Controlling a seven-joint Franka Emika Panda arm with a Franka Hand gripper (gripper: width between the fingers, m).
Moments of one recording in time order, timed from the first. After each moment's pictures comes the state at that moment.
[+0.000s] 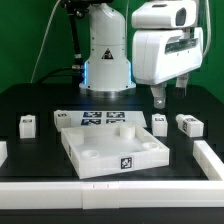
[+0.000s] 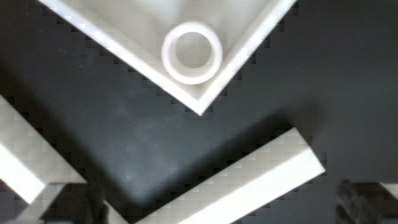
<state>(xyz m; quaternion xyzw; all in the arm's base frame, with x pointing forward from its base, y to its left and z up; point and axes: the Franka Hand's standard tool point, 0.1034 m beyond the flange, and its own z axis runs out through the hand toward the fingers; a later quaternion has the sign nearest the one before) 0.533 0.092 0.111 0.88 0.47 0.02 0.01</state>
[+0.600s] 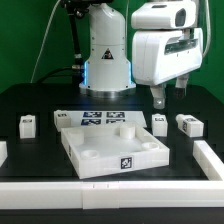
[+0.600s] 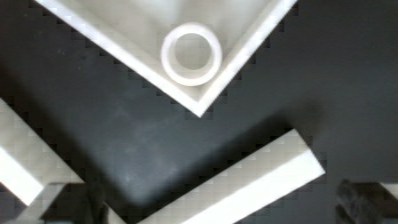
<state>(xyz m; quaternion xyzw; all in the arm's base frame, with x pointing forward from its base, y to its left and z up) 0.532 0.091 0.110 0.88 0.47 0.02 0.00</state>
